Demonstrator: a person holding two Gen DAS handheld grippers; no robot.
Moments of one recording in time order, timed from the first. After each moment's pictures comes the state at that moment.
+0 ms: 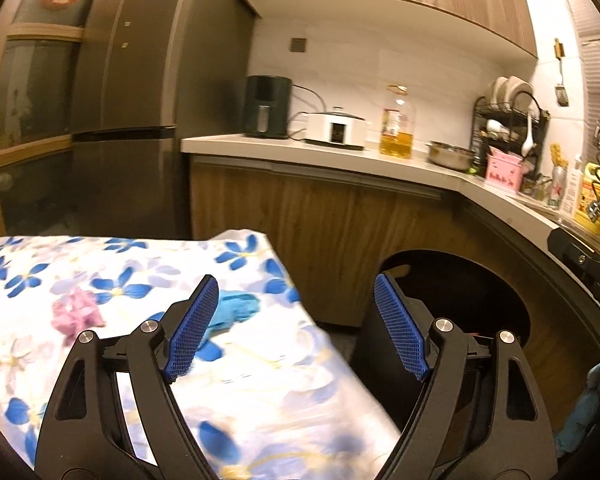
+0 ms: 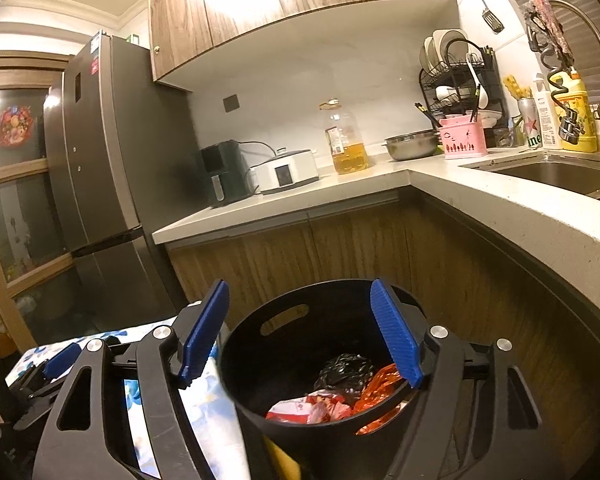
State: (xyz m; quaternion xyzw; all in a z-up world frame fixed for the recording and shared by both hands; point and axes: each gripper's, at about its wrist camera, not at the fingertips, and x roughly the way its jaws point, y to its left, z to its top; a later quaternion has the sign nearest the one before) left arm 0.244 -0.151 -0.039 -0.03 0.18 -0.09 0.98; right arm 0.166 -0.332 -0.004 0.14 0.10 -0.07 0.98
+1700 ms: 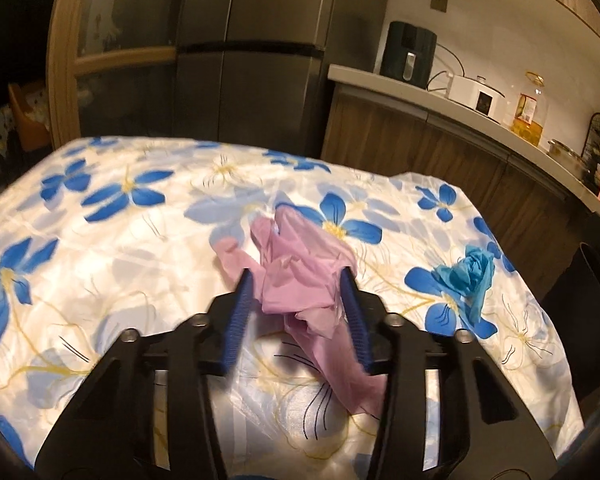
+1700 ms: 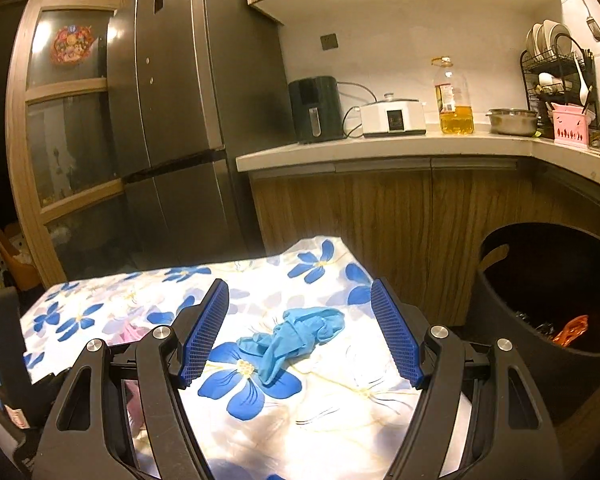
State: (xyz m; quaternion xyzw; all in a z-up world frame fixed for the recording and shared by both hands) left arm 0.312 0.048 -0.123 -0.10 0.30 0.06 0.95; right arm 0.267 -0.129 -0.054 0.08 0.18 0.03 0.98
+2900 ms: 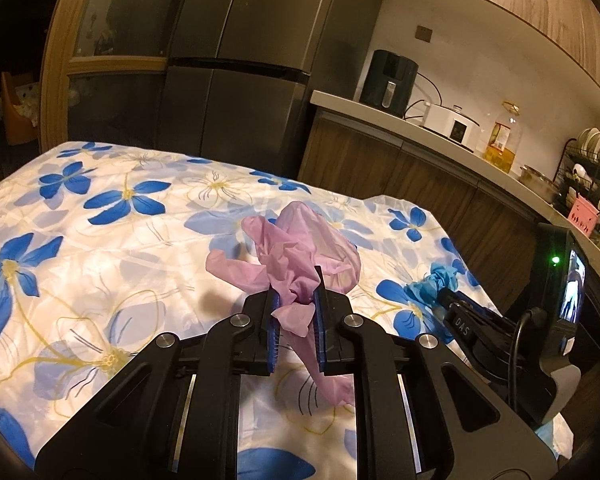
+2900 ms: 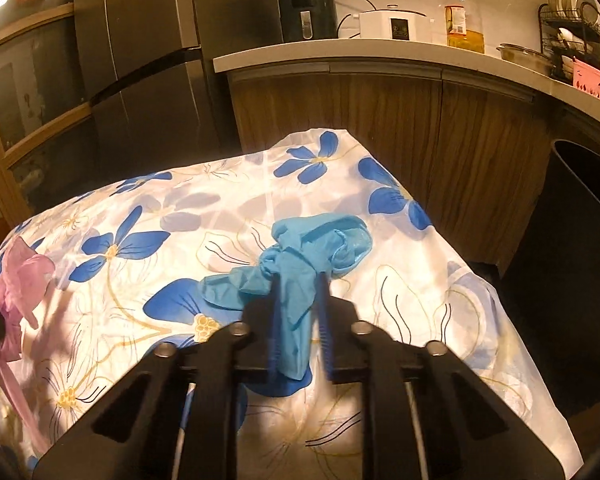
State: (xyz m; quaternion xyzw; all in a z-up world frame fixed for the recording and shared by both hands) left arm 0.276 0.057 -0.110 -0.13 0.24 0.02 0.96; right arm 0.342 -0.105 -0.130 0.06 0.33 0.01 0.94
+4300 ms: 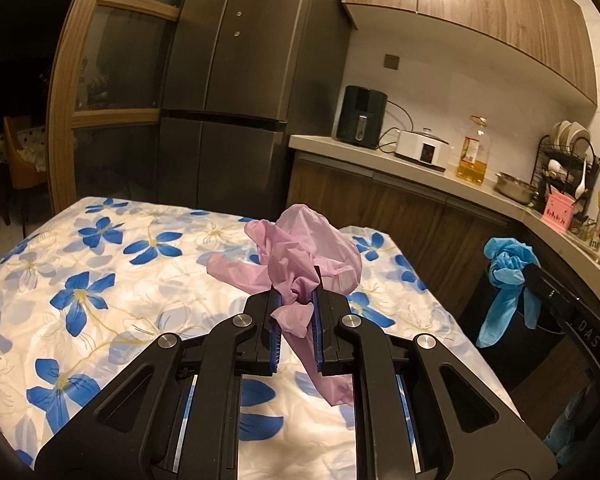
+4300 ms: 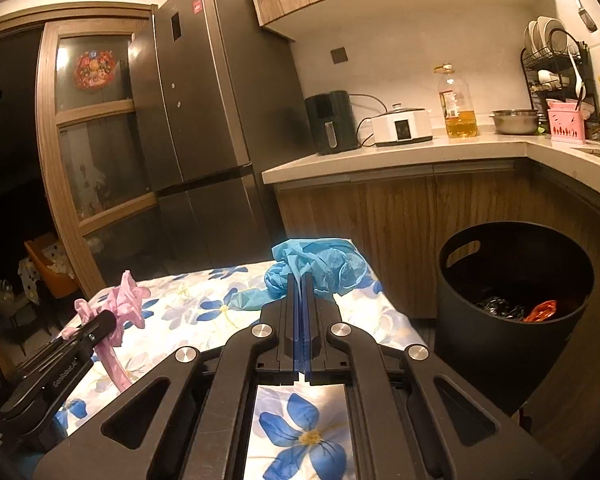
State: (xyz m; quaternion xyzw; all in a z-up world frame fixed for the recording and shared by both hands) left arm 0.180 0.020 -0.039 -0.08 0.18 0.01 0.98; right arm 0.168 -0.161 -0.009 0.11 0.16 0.08 0.98
